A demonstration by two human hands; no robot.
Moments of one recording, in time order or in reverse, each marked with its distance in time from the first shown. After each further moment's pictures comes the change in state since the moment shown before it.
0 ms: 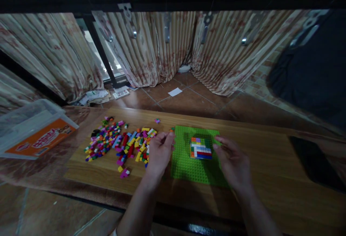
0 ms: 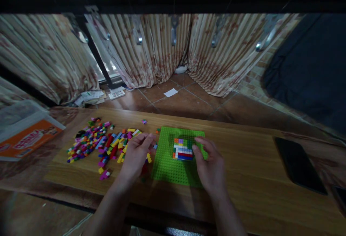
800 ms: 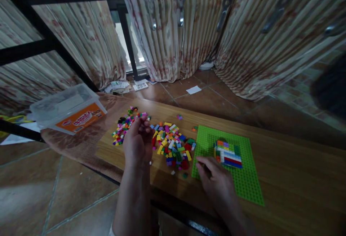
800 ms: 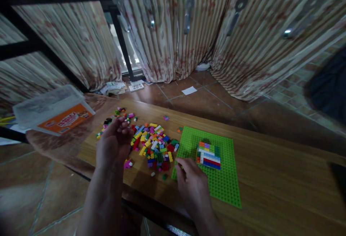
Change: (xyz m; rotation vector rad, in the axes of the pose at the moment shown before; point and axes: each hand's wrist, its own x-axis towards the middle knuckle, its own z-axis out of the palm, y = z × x) left_hand 0.013 0.046 -0.099 -0.803 0.447 0.026; right_hand -0.061 -0.029 0.070 -0.186 -0.391 -0.363
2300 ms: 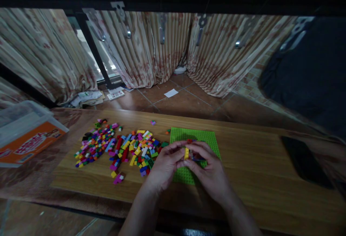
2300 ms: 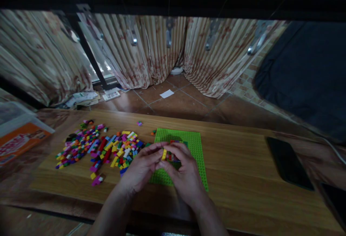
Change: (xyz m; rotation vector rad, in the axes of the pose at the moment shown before) left_hand -0.069 -0.103 0.022 0.364 -0.621 -0.669; right_hand 0.020 0.013 -0.058 0.269 0.075 0.082
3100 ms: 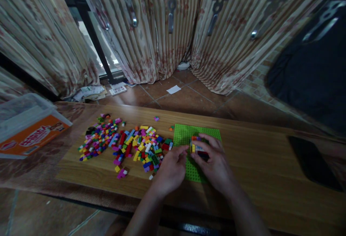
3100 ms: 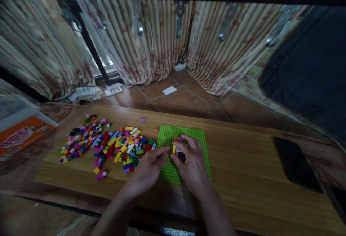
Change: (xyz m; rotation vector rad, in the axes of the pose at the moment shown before) left_hand -0.007 -0.013 -0.012 0.851 0.163 0.238; right_hand 0.006 0.025 -0.002 -0.407 0.015 -0.052
